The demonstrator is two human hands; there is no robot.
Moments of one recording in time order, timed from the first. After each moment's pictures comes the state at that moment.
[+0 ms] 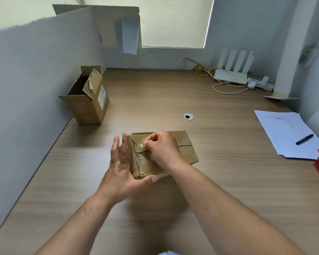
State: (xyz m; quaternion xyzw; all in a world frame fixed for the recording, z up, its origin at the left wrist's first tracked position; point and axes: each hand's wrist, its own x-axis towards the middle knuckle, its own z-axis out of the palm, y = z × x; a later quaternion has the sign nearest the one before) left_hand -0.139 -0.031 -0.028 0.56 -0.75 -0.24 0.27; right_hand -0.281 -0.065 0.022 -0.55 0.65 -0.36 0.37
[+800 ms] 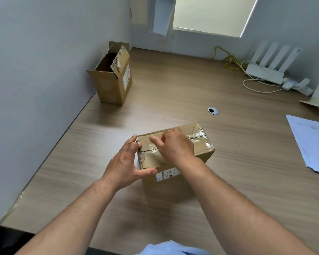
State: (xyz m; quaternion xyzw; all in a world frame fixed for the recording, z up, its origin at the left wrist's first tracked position) left_hand -0.089 -0.039 -0.071 0.62 -0.71 -0.24 0.22; right_hand -0.250 -0.082 -0.016 -0.71 0.68 -0.08 0.16
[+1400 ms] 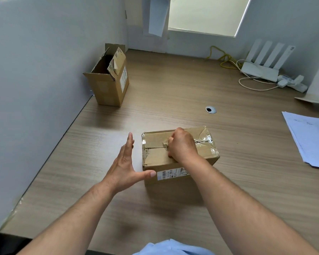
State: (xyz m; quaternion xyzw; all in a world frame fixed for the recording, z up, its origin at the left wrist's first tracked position) left_hand -0.085 -0.037 -0.077 0.60 -0.68 -0.34 0.24; right_hand -0.261 -0.087 -0.019 -0.62 0.74 -0.15 0.23
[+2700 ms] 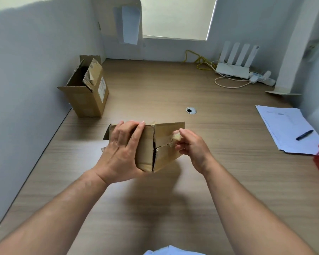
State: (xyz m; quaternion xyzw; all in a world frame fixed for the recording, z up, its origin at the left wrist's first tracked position) left_hand -0.120 -0.074 -0.026 0.38 -0.88 0.06 0.30; right_hand -0.345 -0.070 -0.023 -0.39 0.57 -0.46 0.56
